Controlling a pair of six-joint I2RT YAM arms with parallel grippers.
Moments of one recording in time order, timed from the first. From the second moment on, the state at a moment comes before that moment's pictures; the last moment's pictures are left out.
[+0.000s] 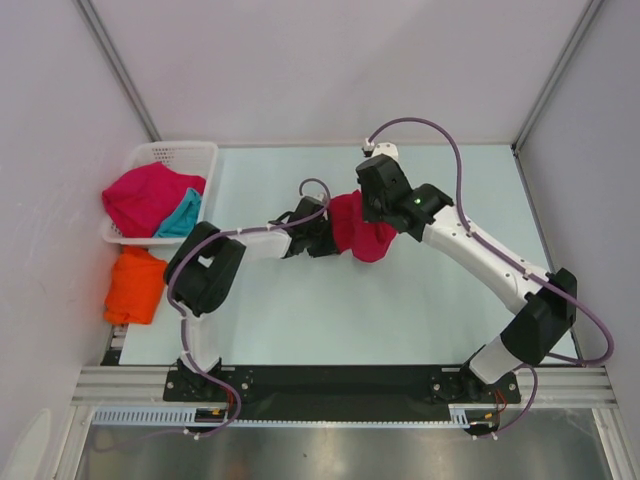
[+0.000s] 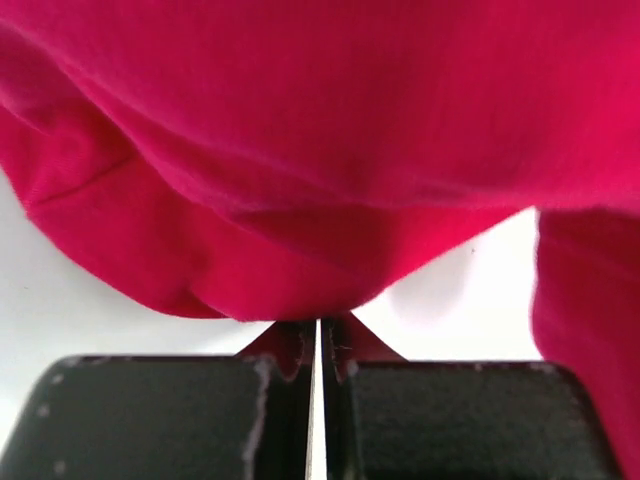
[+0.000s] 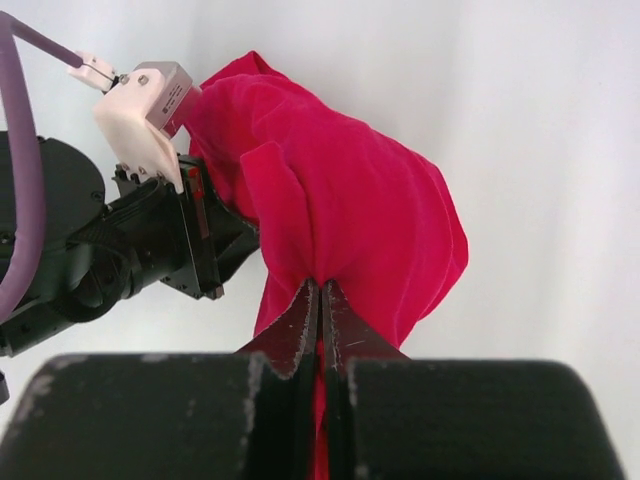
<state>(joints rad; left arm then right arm) -0.61 1.94 1.13 -0.03 0.13 -0.69 0.72 1.56 1.53 -0.70 0.40 0.40</state>
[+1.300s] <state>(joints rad) -0.37 1.14 1.38 -0.62 -0.15 -0.59 0.68 1.34 1.44 -0.78 0.49 0.41</state>
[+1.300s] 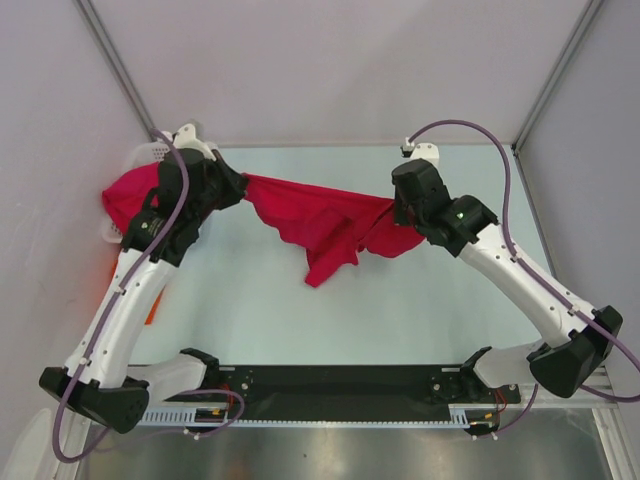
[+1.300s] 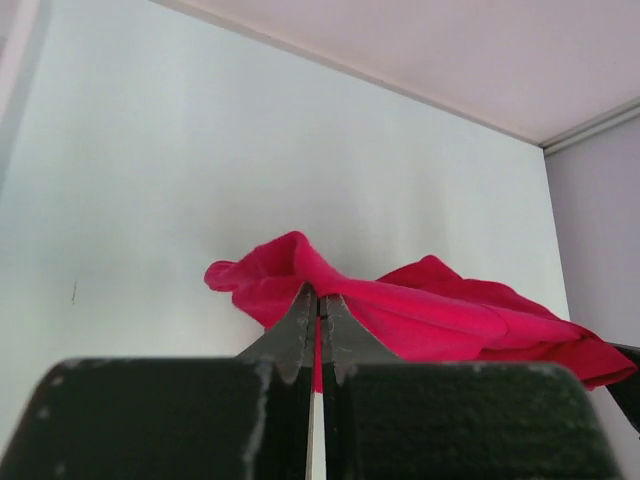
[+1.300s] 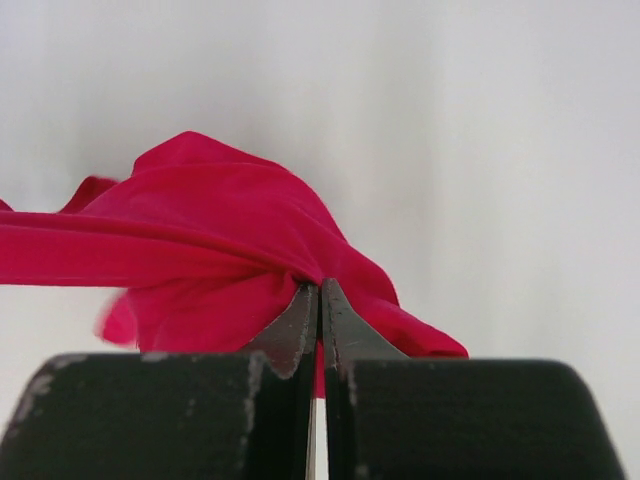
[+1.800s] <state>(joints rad) -0.27 1.13 1.36 -0.68 -0.02 -0.59 0.64 1.34 1.41 -0.76 0.48 0.41</state>
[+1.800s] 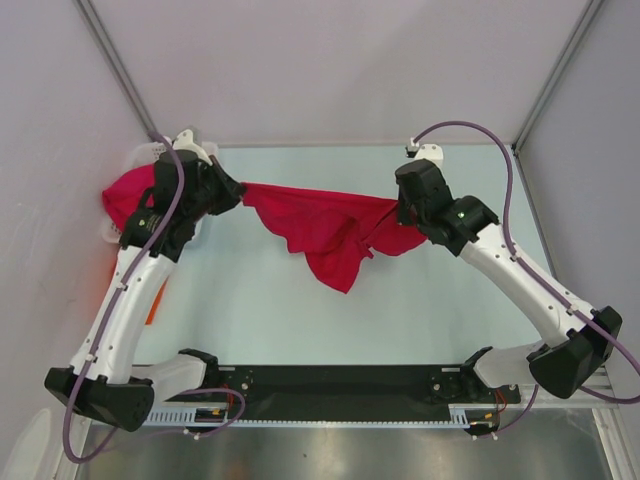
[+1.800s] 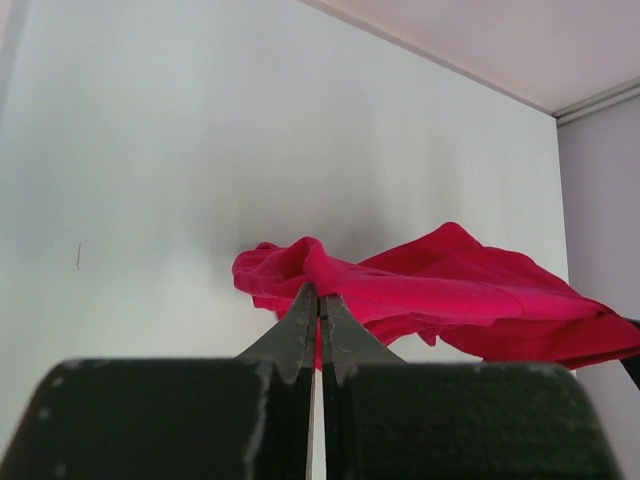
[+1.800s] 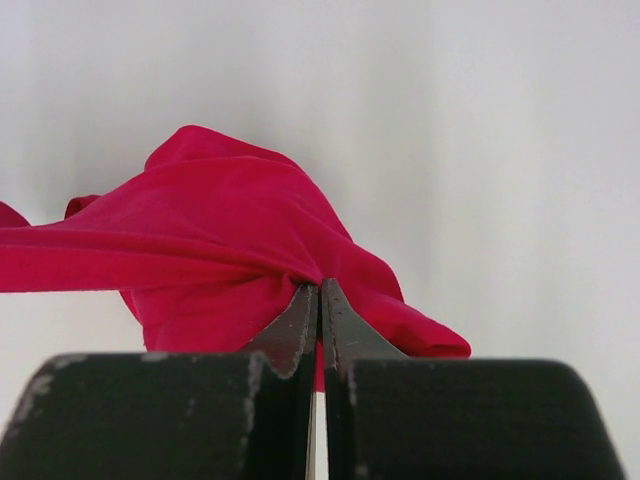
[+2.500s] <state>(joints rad) -0.20 1.41 0.96 -0.43 0.10 -0.65 0.62 1.44 1.10 -0.66 0.27 0.45</state>
